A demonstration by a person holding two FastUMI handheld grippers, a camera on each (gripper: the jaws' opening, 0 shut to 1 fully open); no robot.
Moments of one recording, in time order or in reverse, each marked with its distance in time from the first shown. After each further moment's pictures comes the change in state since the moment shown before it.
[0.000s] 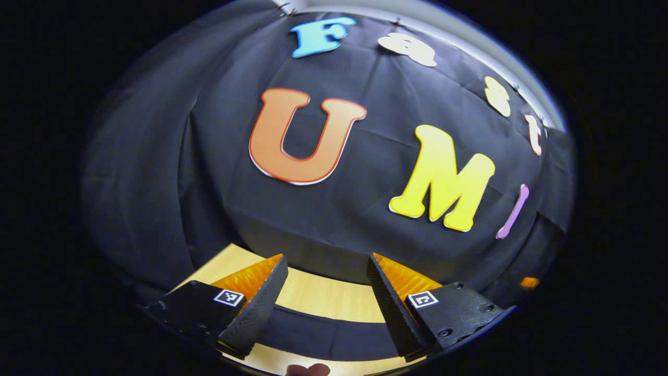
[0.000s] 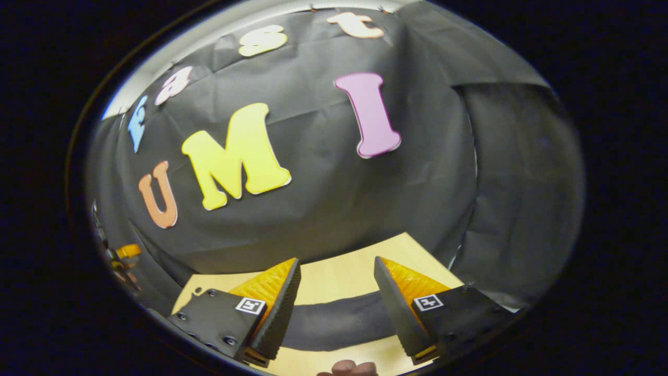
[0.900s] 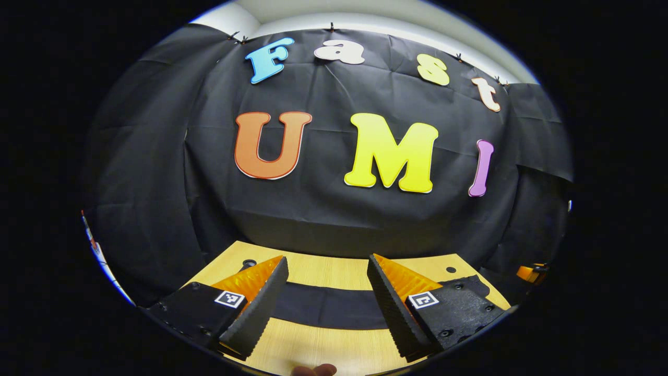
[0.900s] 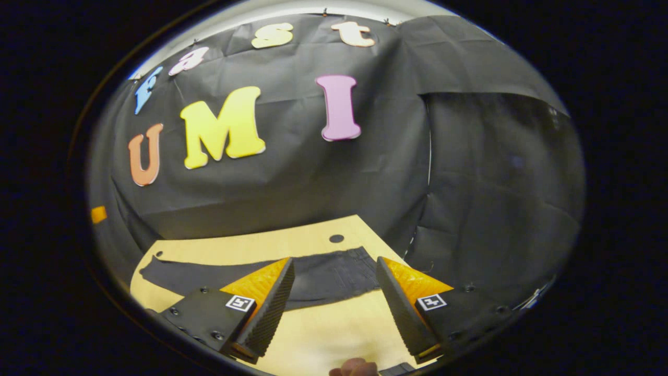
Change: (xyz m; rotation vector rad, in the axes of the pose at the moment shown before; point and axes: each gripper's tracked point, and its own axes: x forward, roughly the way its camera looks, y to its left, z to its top) left arm -0.117 -0.087 -0.061 0.145 0.025 -0.036; right arm -0.024 -0.098 -0.099 -0.030 0.097 -0.173
